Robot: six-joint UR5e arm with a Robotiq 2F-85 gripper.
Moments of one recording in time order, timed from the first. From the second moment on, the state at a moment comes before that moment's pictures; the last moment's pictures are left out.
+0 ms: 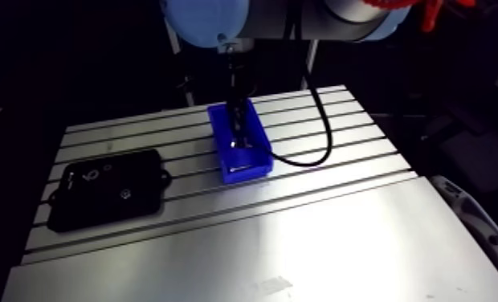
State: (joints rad) arm -0.26 -1.12 1.78 -2.03 -1.64 -3.21
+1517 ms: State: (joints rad) arm -0.21 -1.28 1.43 -1.61 -1.61 -2.58
